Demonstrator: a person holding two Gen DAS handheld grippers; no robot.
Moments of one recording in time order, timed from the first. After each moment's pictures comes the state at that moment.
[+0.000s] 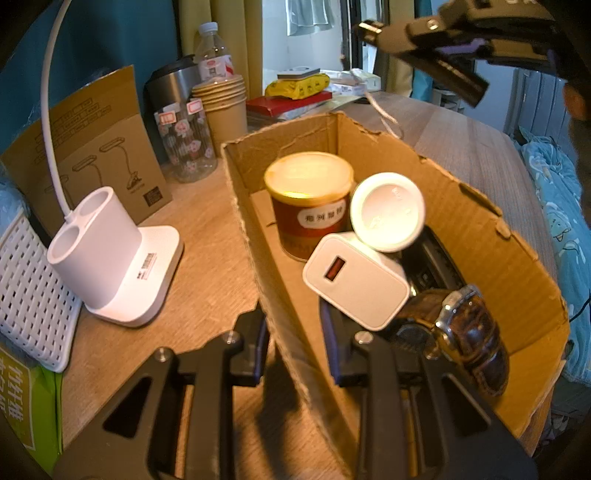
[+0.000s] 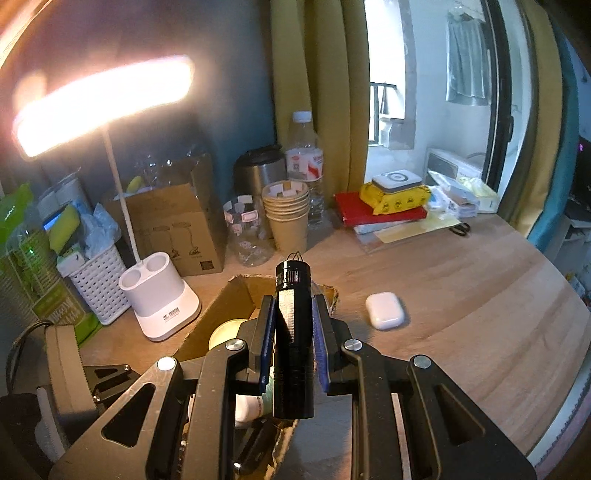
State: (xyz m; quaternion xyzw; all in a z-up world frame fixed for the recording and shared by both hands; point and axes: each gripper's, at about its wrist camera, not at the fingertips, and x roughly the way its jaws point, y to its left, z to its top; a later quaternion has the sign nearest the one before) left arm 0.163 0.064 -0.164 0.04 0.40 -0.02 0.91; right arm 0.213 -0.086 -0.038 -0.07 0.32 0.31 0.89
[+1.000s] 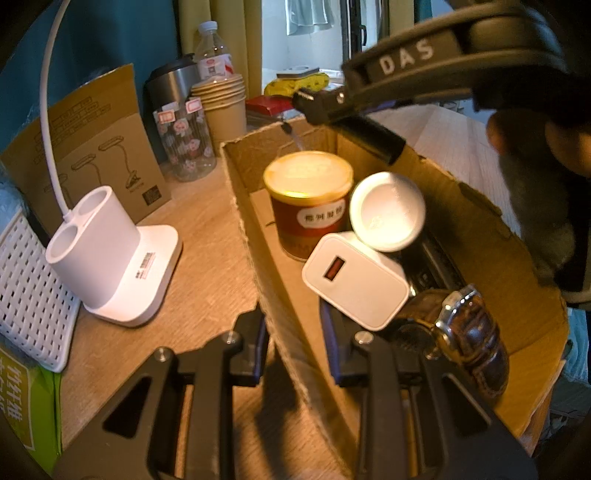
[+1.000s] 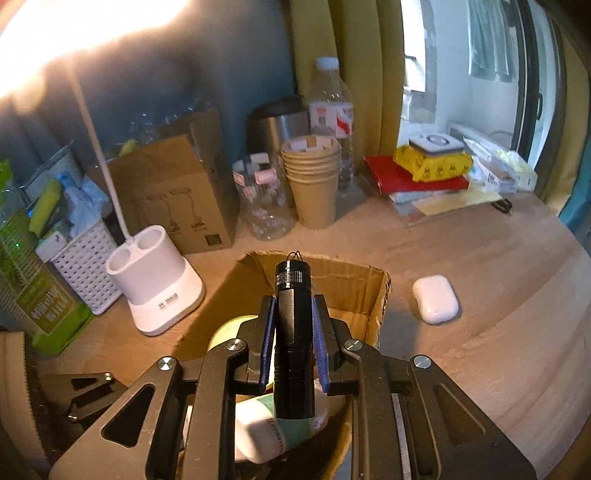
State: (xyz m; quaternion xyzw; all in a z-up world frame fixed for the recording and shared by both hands) left arm 0.164 0.063 -0.165 0.04 0.40 -0.02 0.91; right arm 0.245 -0.043 -0.087 -0.08 0.37 0.33 0.86
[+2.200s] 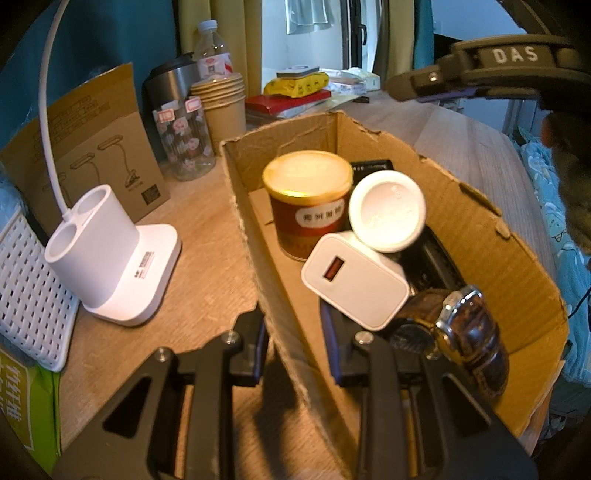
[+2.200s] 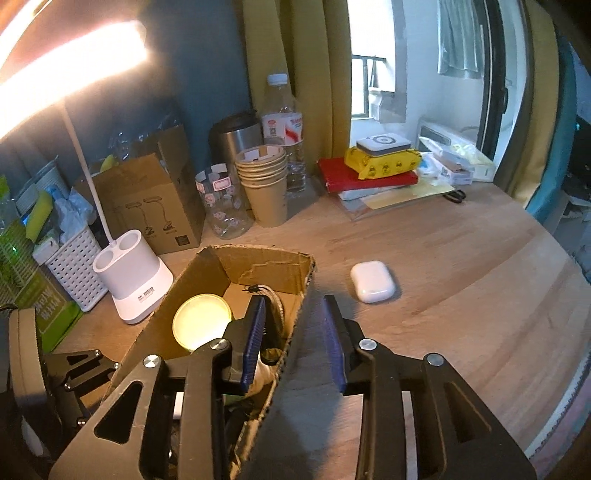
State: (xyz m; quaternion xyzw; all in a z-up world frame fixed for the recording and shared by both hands) left arm 0.164 0.063 -0.166 0.04 0.41 -0.03 0.91; right arm 0.233 -0.097 -0.063 -0.07 0.36 0.28 0.88
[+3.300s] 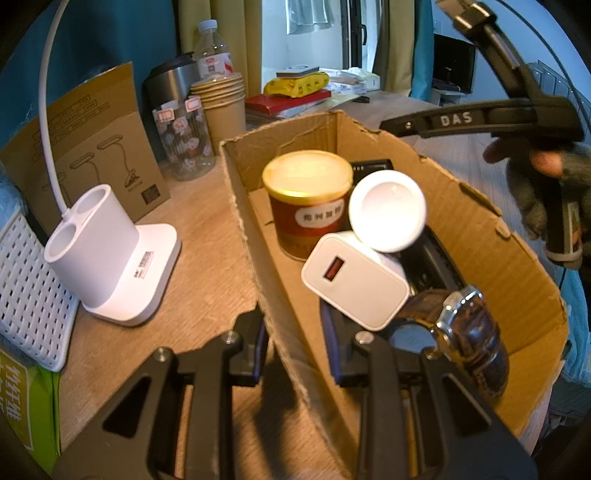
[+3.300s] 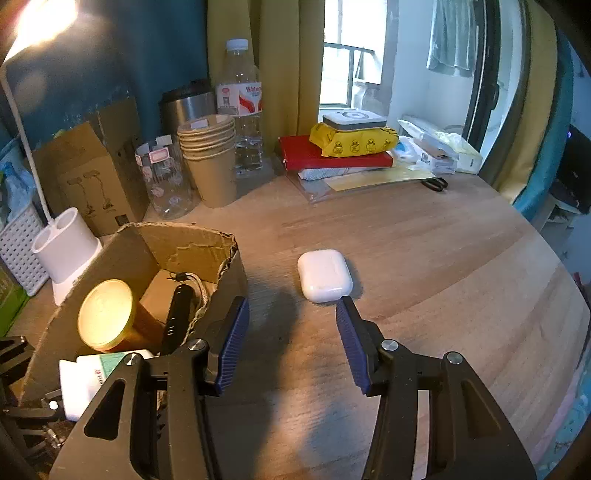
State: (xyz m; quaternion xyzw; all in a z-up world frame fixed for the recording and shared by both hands) left arm 0.164 0.063 -0.166 0.04 0.41 -0.03 0.91; right arm 0.283 -0.108 -0.112 -0.12 0.38 0.24 0.89
